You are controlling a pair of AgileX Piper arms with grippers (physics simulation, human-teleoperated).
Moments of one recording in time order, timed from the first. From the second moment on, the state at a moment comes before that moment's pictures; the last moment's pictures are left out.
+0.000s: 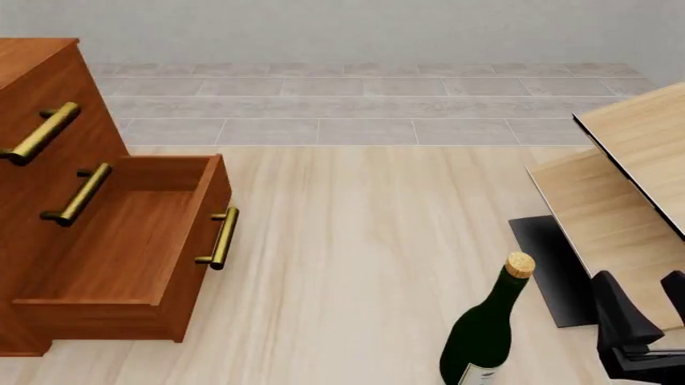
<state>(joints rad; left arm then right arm) 0.45 1.17 -1.75 0.90 -0.62 0.04 0.07 0.00 -0.06 0.06</state>
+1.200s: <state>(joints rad) 0.62 1.24 -1.33 0.61 -0.89 0.05 0.07 0.00 -0.06 0.02</state>
